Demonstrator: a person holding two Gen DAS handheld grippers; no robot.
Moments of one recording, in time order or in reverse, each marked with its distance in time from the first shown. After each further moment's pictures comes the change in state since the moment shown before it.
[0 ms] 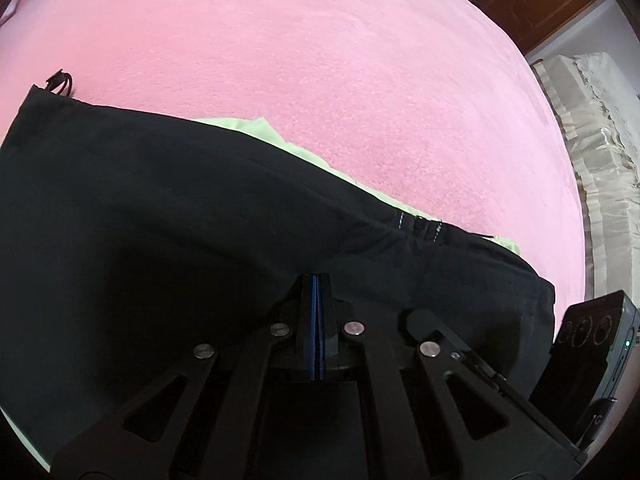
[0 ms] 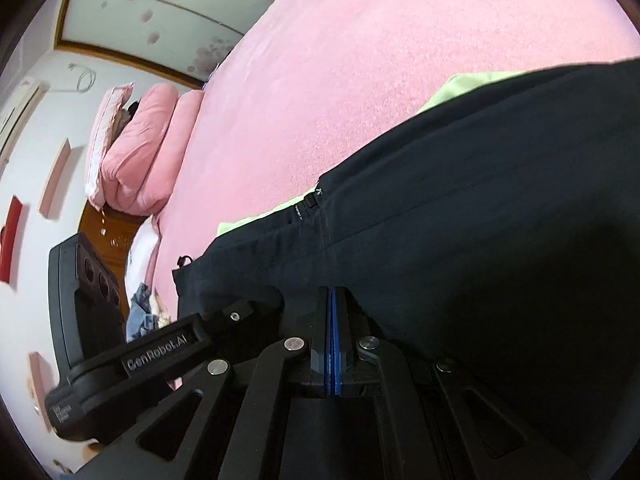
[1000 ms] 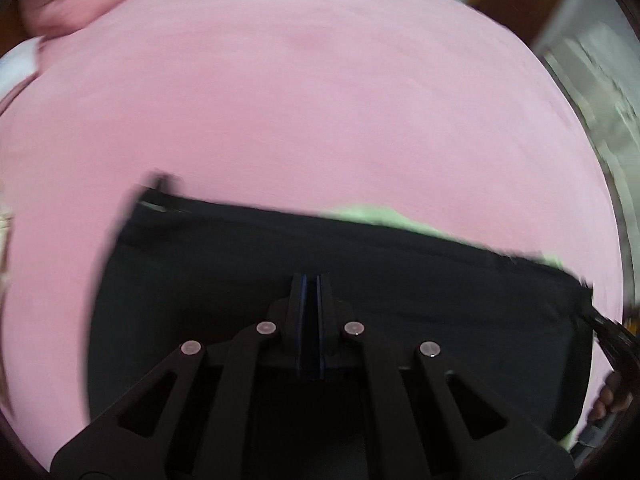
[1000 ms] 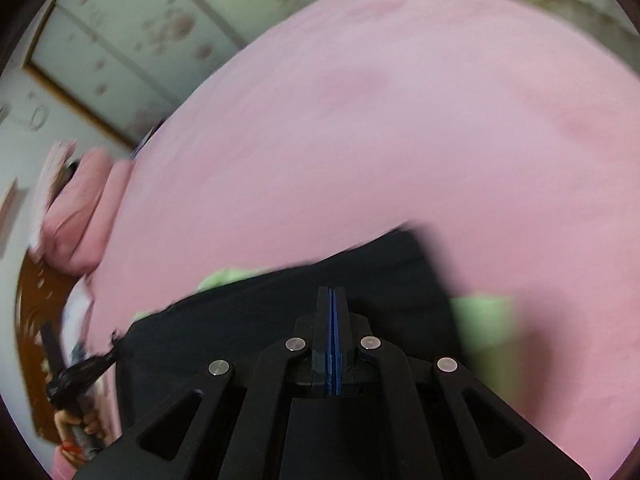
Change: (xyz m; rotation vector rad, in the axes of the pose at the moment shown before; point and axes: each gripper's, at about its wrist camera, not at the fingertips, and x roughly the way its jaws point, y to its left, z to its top) left arm -0.052 0.033 0.038 0.150 -0.073 0.149; right arm -0.162 -0.120 0.067 0.030 -0.217 -0.303
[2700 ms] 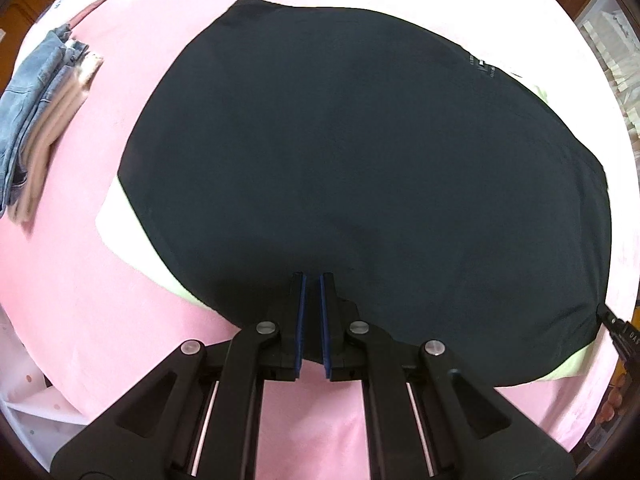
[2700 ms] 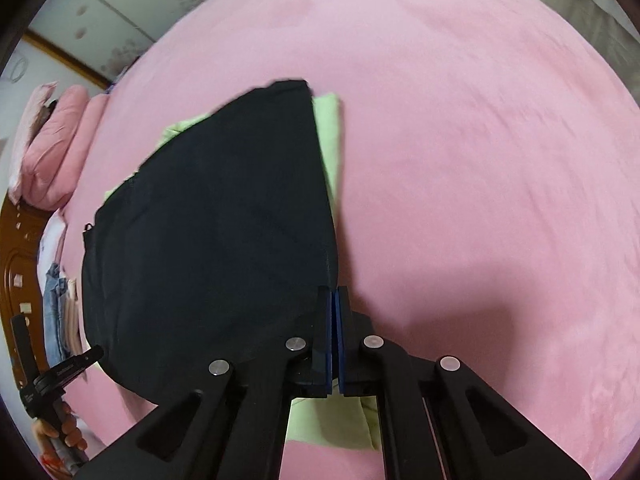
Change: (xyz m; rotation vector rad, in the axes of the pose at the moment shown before) left arm -0.088 -0.019 -0.174 -0.112 0.176 0.181; right arm -0.082 -0.036 -0.123 -0.018 0.208 -0.157
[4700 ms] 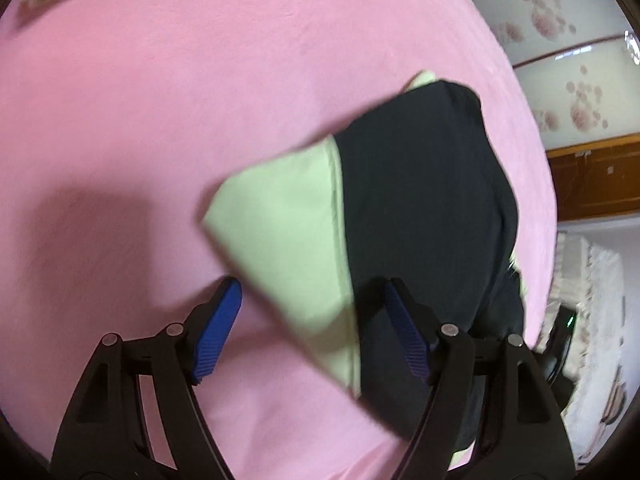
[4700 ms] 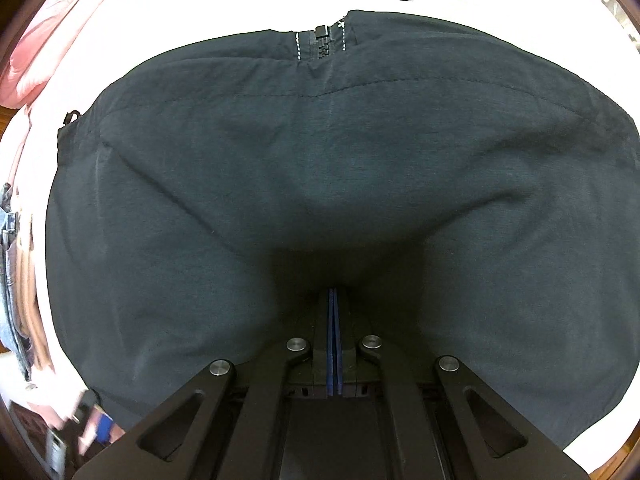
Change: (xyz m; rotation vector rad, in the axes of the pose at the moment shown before) left arm 0.044 0.218 -0.031 -0.674 -0.076 -0.452; right arm 0.187 0.403 -0.003 -0.247 0.223 -0.205
